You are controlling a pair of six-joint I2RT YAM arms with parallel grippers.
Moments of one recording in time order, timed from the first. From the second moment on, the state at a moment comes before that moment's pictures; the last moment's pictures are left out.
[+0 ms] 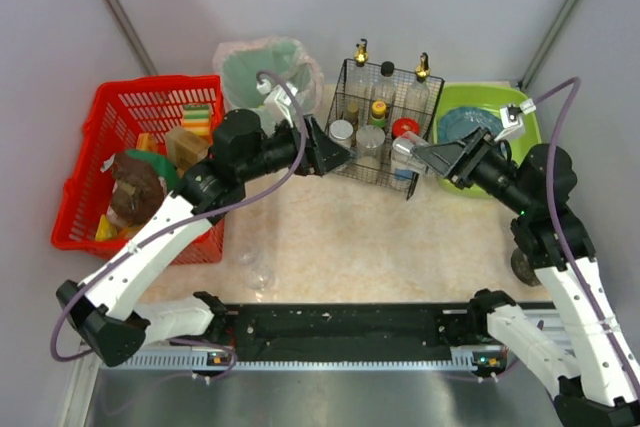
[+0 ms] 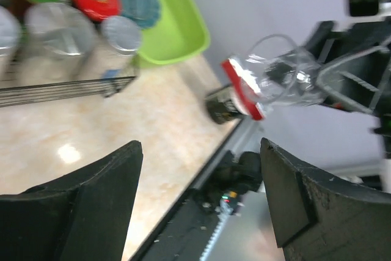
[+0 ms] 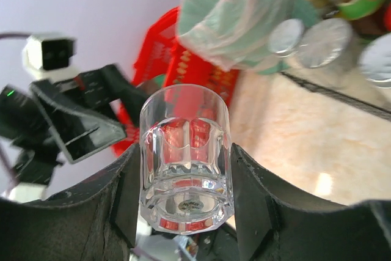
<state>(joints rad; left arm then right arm) -0.66 1.19 1.26 -0.22 0.42 -0.75 0.28 0.74 0.98 -0.26 -0.48 0.94</state>
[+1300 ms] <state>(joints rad) -0.65 1.05 1.21 -0.55 0.10 -0.43 -0.02 1.68 1.53 -0.90 0.10 0.28</state>
